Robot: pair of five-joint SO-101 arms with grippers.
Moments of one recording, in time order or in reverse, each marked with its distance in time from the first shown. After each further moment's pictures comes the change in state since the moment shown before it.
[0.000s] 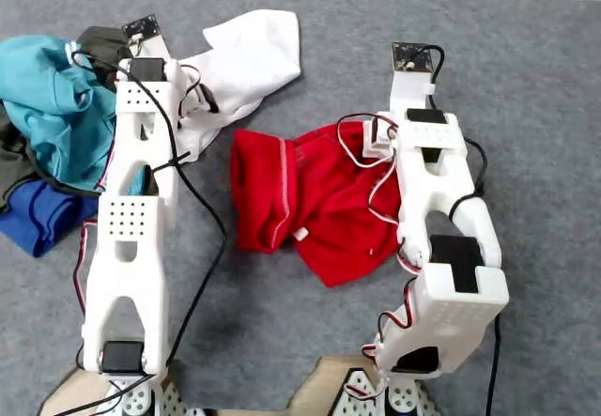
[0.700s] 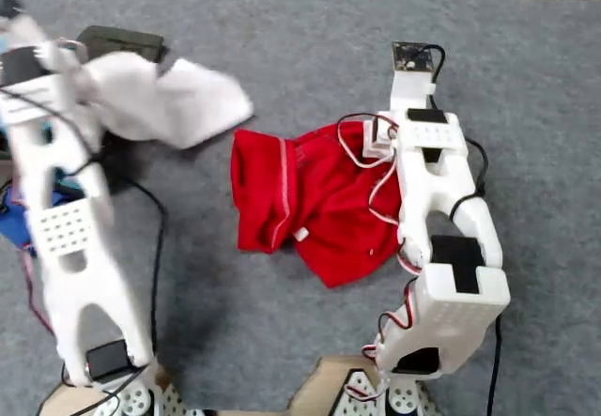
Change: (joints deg) left arm -22.4 -14.2 -12.6 12.3 -6.2; right arm 0.0 0.0 0.0 0.0 0.0
